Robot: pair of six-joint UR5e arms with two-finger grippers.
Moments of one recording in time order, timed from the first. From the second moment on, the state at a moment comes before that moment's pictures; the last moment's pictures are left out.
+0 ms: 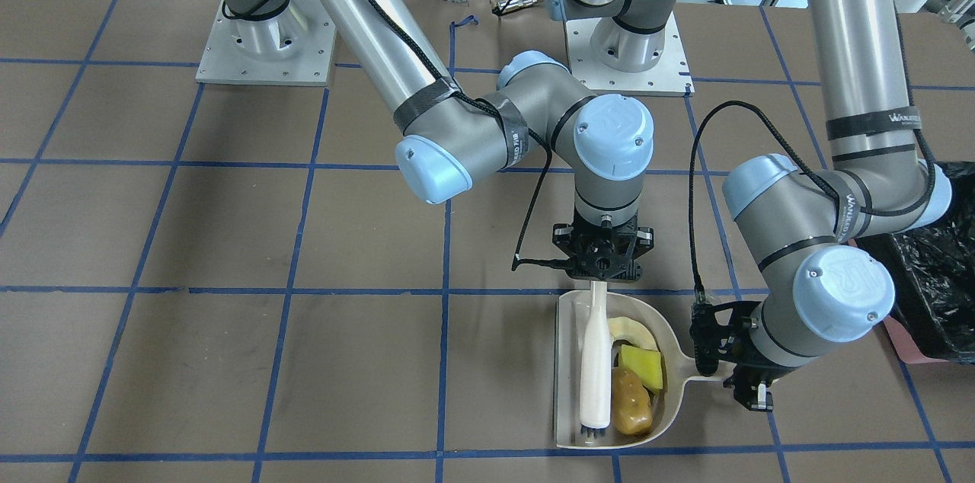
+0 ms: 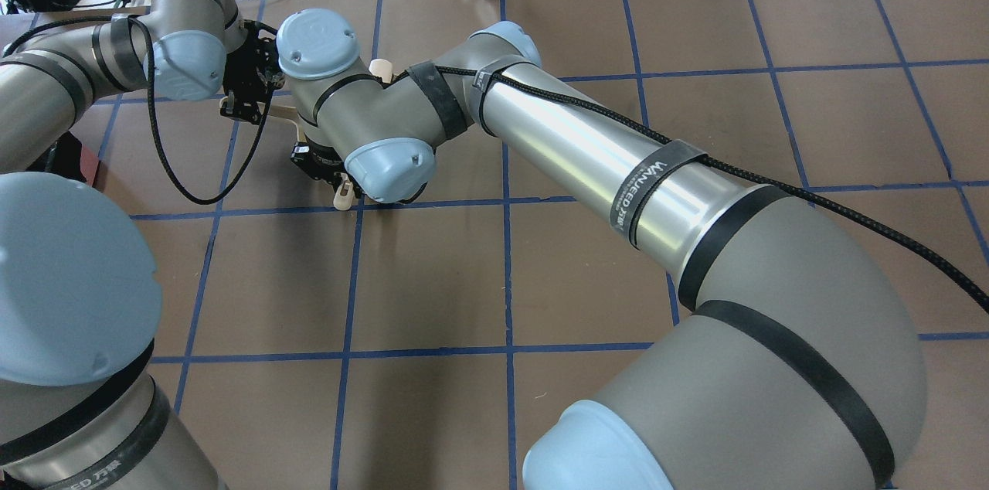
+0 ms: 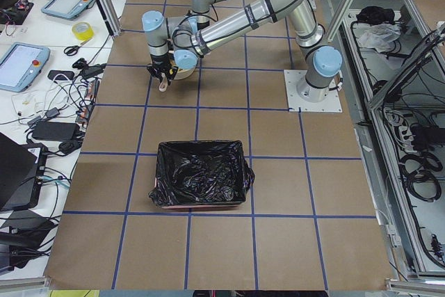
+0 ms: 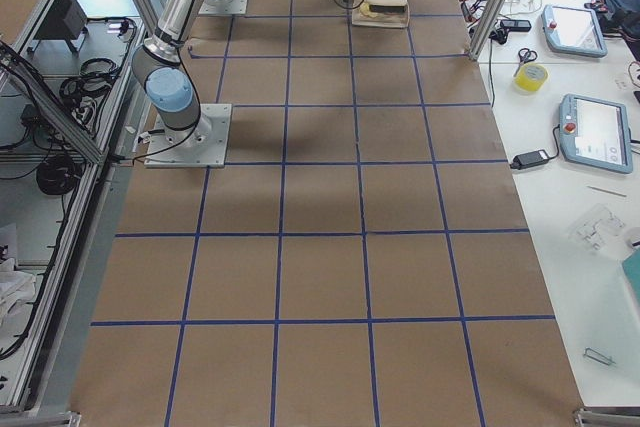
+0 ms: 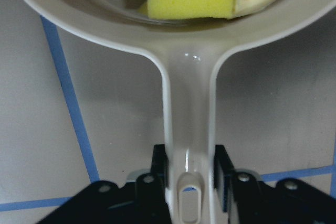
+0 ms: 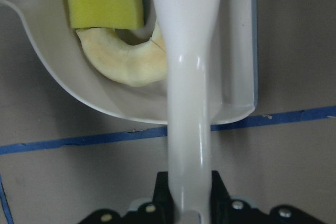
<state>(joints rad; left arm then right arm) -1.40 -2.16 -1.46 -1.06 1.70 1.86 2.19 -0.84 1.18 -2.03 -1.42 0.77</state>
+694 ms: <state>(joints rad) -1.38 -2.16 -1.46 -1.06 1.63 1.86 1.98 -0.94 1.21 -1.76 -1.45 0.60</state>
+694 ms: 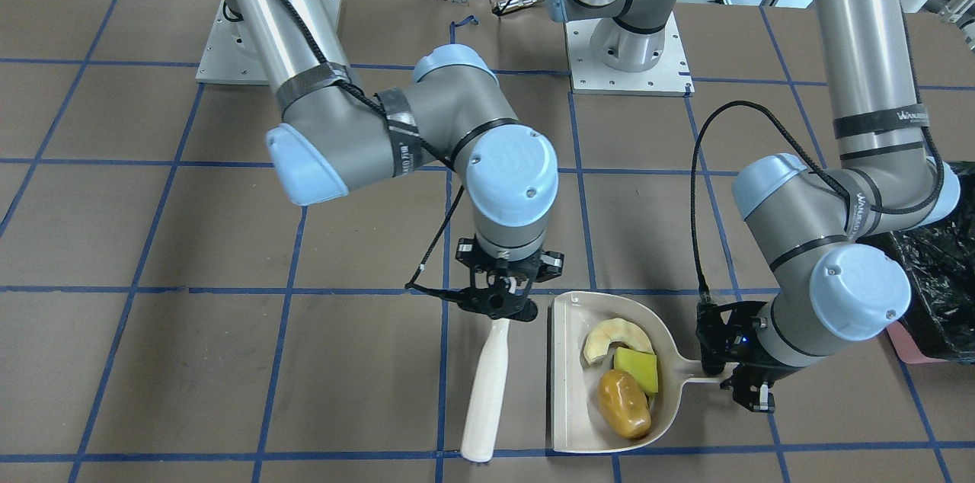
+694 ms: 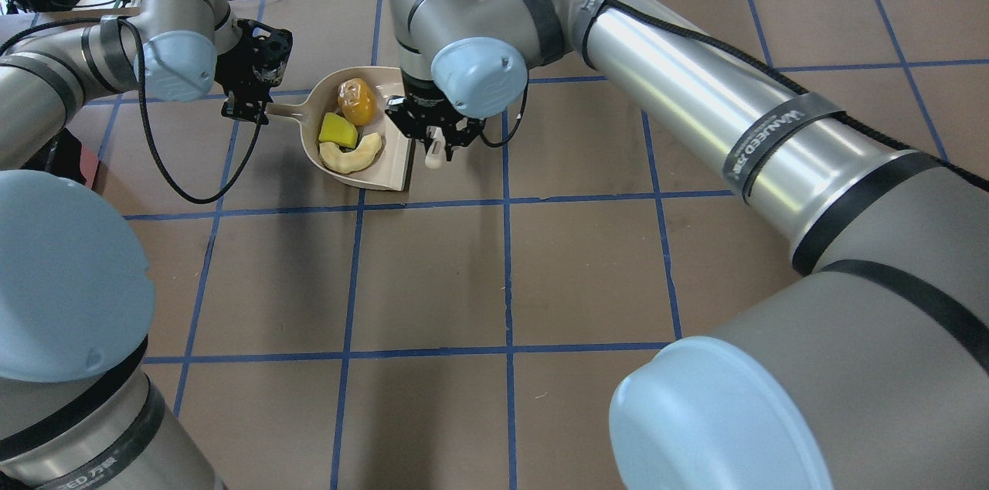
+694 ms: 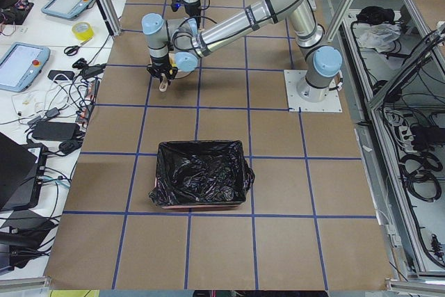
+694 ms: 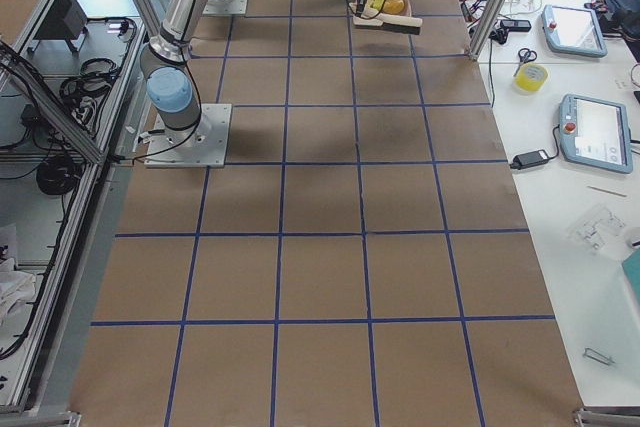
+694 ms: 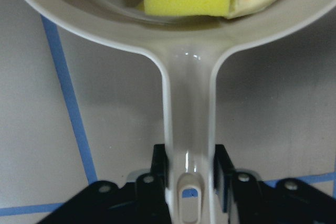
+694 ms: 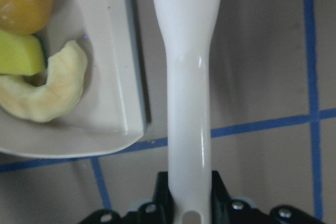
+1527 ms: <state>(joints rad) -1.18 -2.03 -1.42 -1.26 1.59 2.10 1.62 -1.12 1.50 -1.70 -1.61 0.13</state>
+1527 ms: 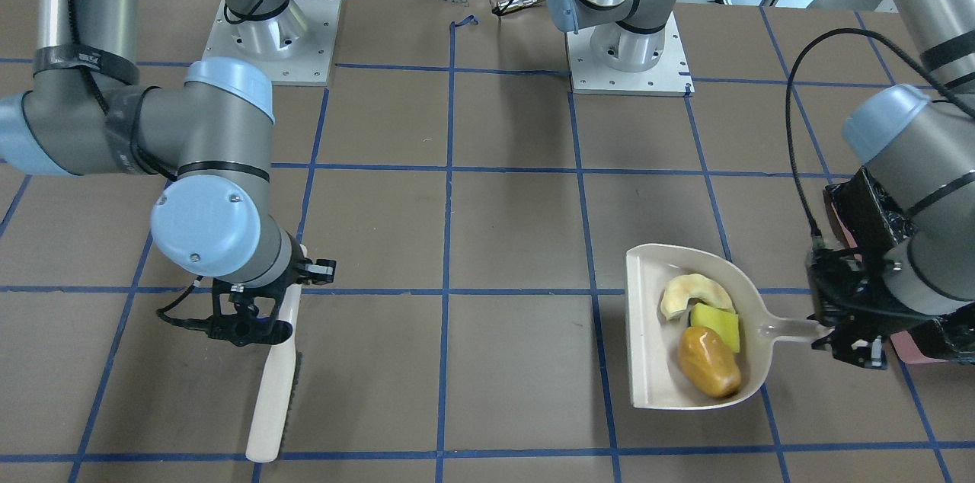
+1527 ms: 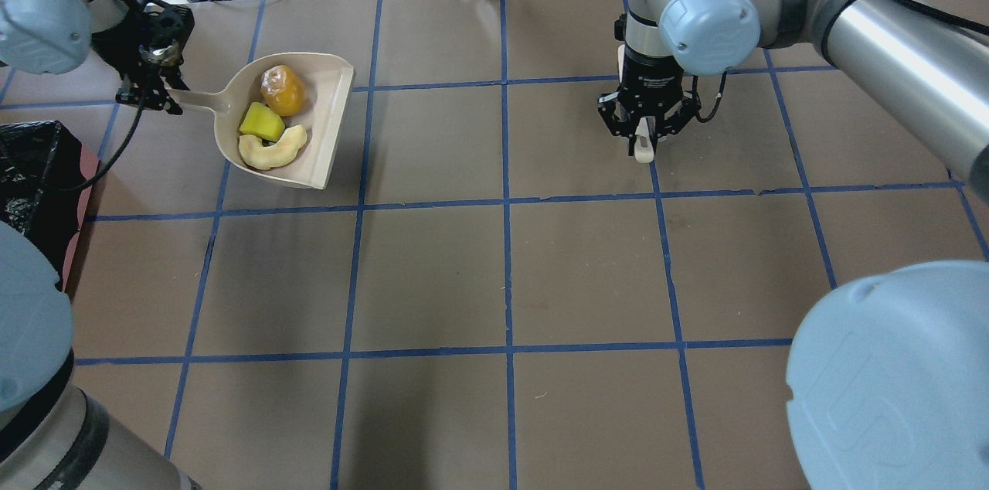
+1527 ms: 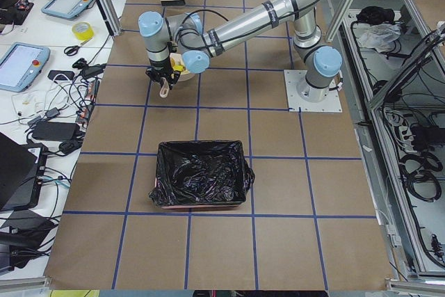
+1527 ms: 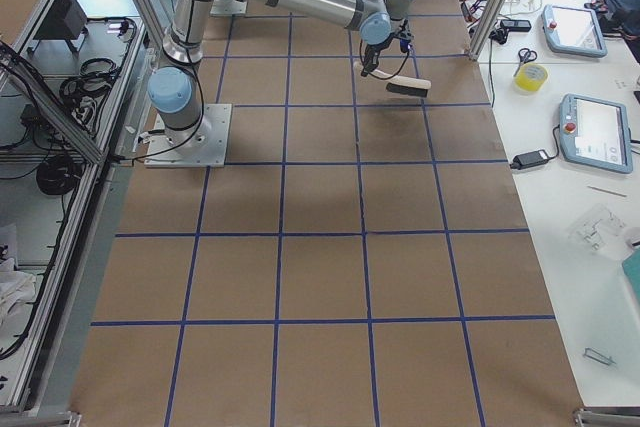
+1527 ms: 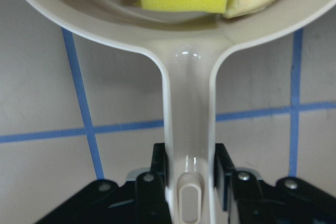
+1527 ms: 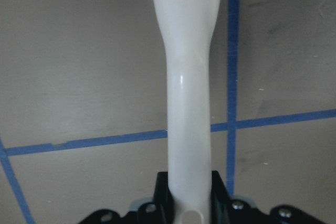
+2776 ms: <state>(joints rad) -0.69 -2.18 -0.96 -1.51 1.61 2.89 1.21 -1.31 1.88 -2.05 -1.68 -0.45</state>
